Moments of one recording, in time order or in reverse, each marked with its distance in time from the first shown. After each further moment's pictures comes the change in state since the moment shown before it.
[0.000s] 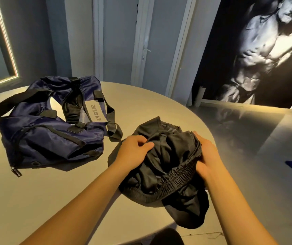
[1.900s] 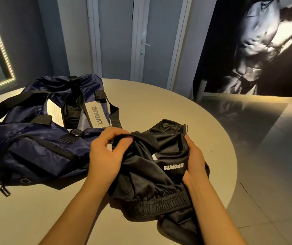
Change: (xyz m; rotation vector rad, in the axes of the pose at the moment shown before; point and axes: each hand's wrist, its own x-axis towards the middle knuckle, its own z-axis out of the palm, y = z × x) left_hand -0.020 -0.036 -0.066 -0.292 0.357 0.361; right_hand 0.044 0.093 0.037 0.279 -0.027 0.062
